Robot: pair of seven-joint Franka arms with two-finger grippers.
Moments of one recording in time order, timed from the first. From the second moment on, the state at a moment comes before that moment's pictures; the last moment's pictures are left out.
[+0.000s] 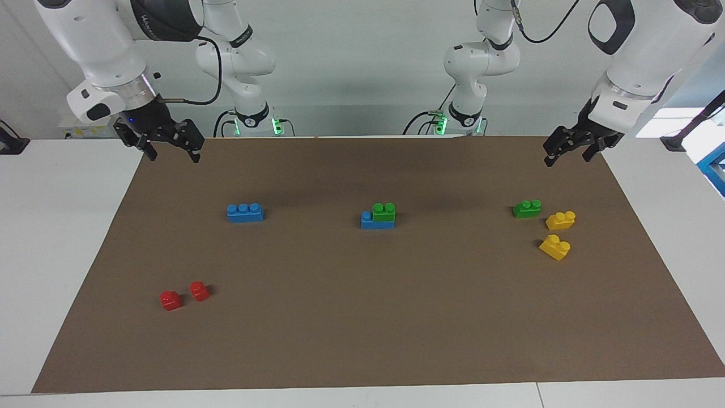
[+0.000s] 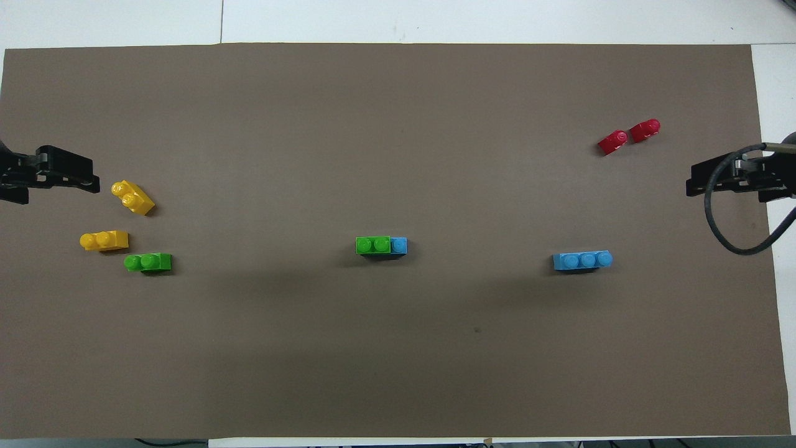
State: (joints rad) left arm 0.02 0.02 -0.06 -1.56 -0.01 1.56 -0.10; right arm -0.03 -0.01 0.01 -1.62 0.01 1.58 0.09
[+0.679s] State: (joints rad) left arm 0.02 0.02 -0.06 -1.56 -0.01 1.56 -0.10; right arm -0.02 0.01 0.01 -1.57 0.01 1.57 0.09
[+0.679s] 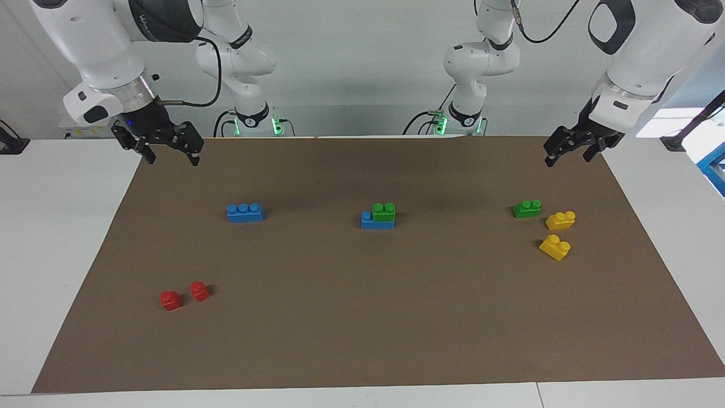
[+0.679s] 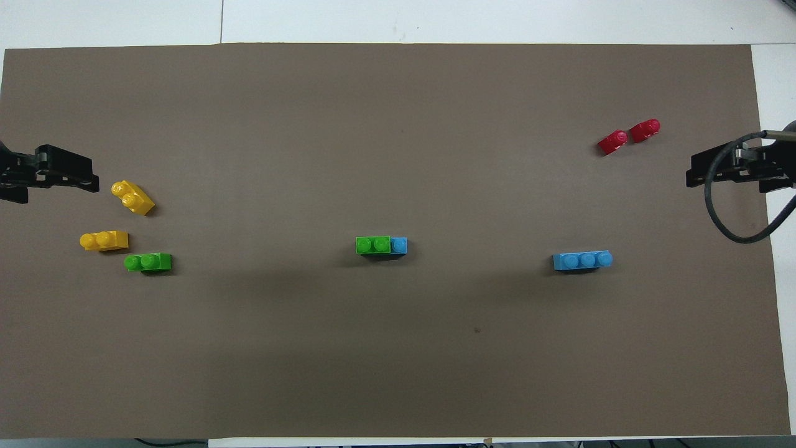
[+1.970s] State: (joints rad) left arm 0.02 0.03 -0.06 -1.56 -0.01 1.57 -0.10; right arm -0.02 0.01 0.00 -1.57 -0.04 1.56 0.09
